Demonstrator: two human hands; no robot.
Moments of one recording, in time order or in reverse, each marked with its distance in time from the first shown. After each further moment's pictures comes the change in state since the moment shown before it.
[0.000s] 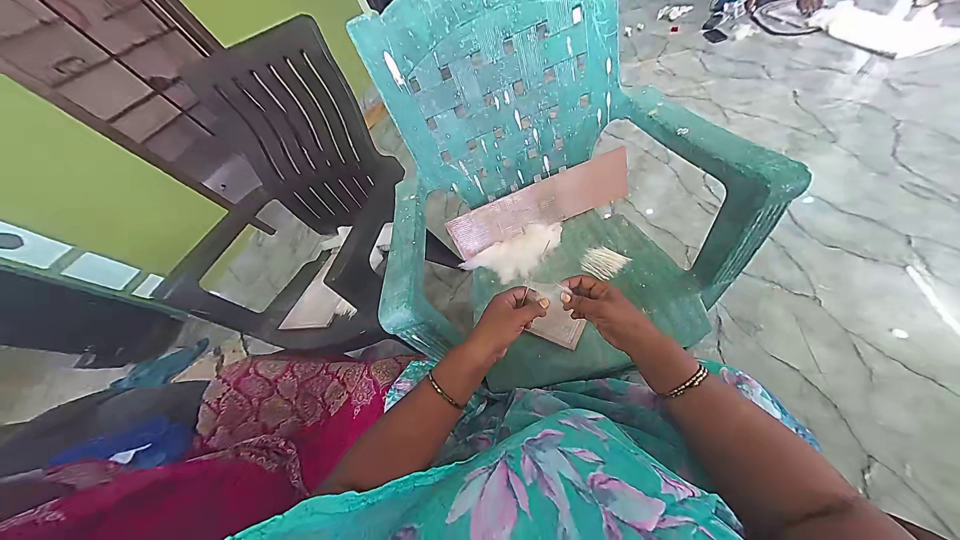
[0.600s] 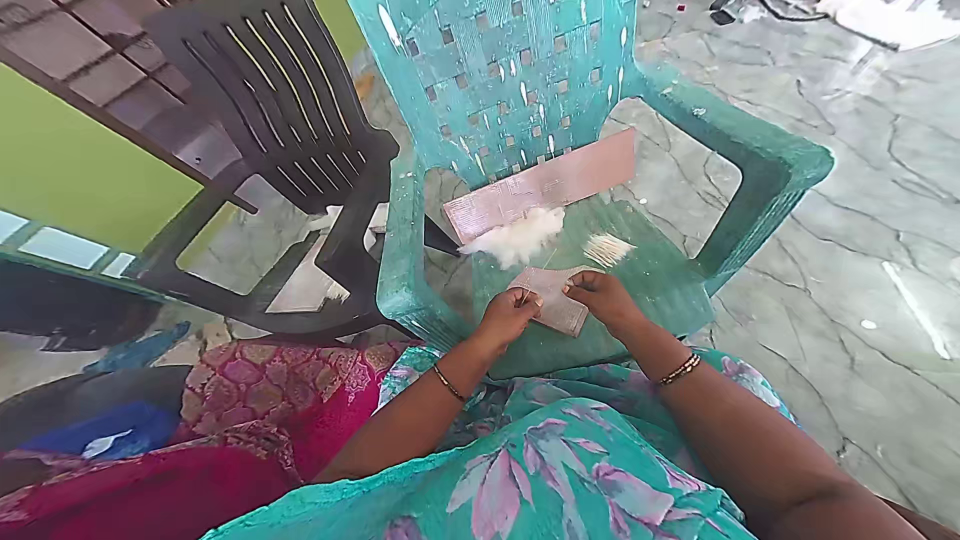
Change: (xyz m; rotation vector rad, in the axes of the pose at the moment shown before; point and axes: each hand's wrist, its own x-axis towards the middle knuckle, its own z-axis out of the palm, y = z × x) left_hand 0.002 -0.027 -0.004 0.164 0.042 -0.151; right_hand 0.007 0.017 0.005 -0.451 0.182 0.093
